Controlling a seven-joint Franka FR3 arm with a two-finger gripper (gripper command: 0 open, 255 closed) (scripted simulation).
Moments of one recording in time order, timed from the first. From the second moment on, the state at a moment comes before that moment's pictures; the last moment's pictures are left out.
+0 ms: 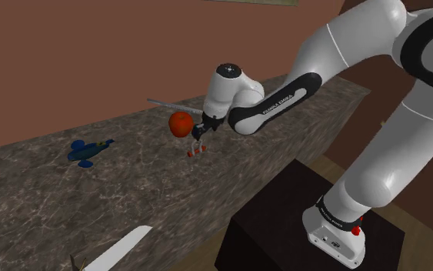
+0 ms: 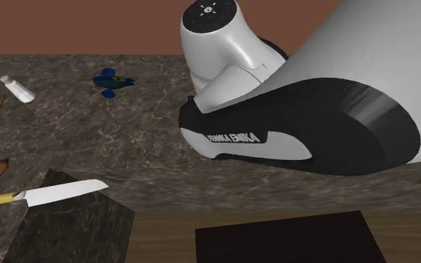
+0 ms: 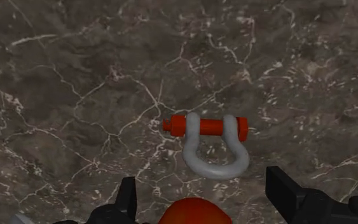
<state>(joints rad) -0.04 0.05 0.36 -2.39 -0.44 2.65 0.69</state>
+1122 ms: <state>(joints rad) 0.04 0.30 0.26 -2.25 -0.80 2.73 1.01</state>
